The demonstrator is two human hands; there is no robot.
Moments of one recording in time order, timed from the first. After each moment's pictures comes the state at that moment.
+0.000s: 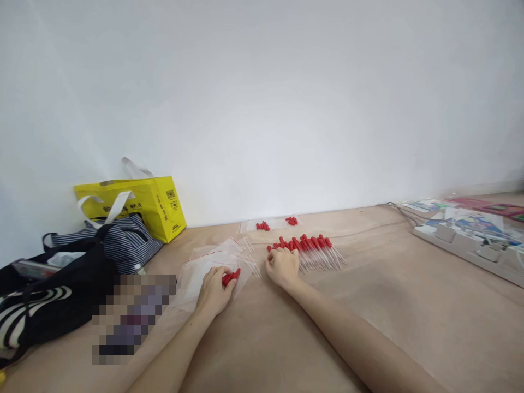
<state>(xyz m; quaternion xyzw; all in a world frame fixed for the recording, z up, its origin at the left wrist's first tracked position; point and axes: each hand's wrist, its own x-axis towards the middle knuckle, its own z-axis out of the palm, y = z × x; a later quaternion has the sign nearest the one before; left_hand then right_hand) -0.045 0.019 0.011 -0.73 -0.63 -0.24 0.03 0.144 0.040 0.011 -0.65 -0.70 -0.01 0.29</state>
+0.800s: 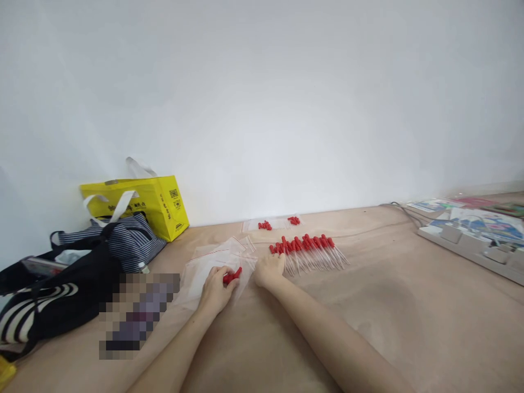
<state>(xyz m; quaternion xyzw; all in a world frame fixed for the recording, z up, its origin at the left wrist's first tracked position) -0.044 0.017 0.013 -0.71 -0.65 -0.28 -0.03 0.096 0.042 0.026 -0.69 -0.72 0.06 0.08</state>
